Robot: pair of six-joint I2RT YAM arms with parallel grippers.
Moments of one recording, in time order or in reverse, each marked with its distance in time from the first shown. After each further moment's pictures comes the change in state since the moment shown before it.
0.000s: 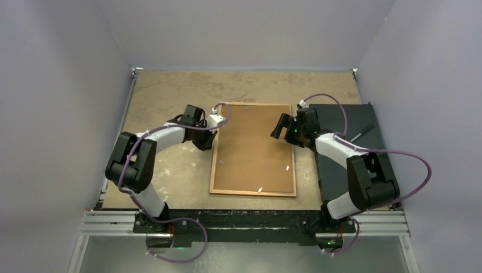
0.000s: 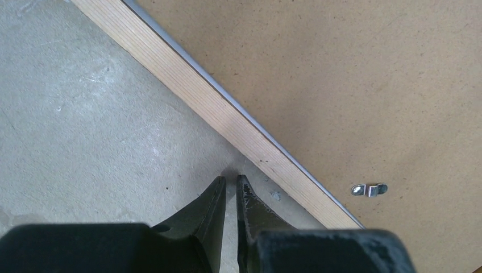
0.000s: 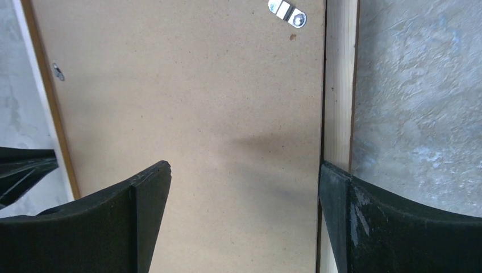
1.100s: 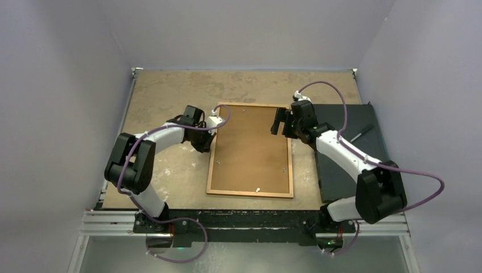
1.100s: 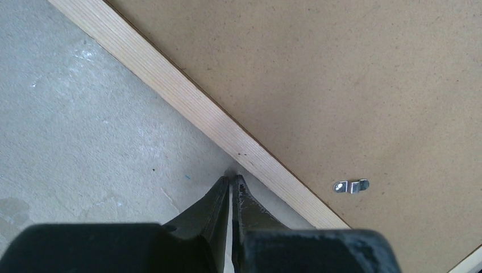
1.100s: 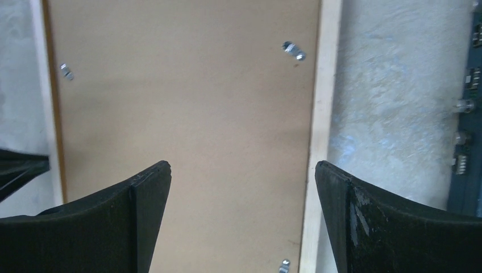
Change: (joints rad) left arm 0.003 -0.014 -0.001 -0.057 0.000 0.017; right arm 0.109 -0.083 0.147 -0.223 0.211 -0.101
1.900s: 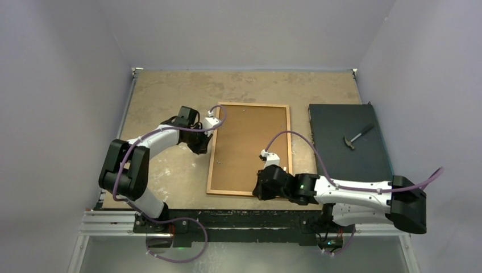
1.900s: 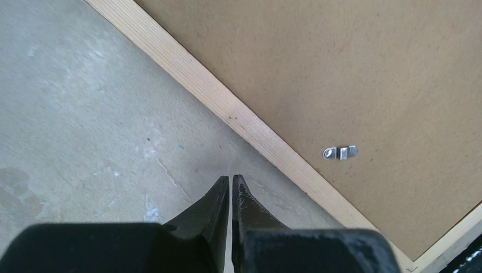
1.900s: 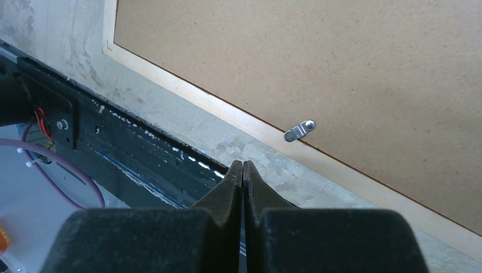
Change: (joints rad) left arm 0.033 -0.075 -0.018 -0.064 0.038 0.034; right arm 0.804 -0.322 -0.365 -0.018 0.123 0.452
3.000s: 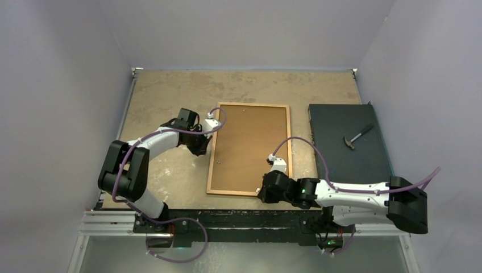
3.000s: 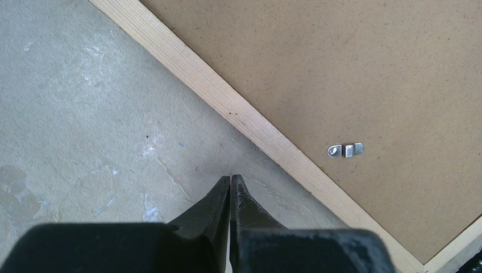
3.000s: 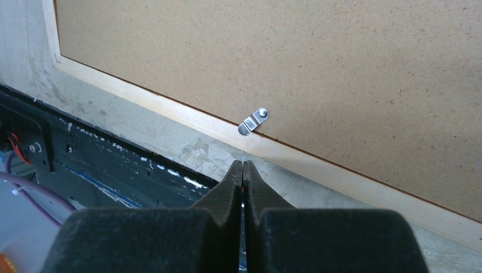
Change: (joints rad) left arm 0.000 -0.014 -0.051 0.038 -0.010 0.021; right arm 0.031 -0.002 -0.101 0.034 0.056 0.143
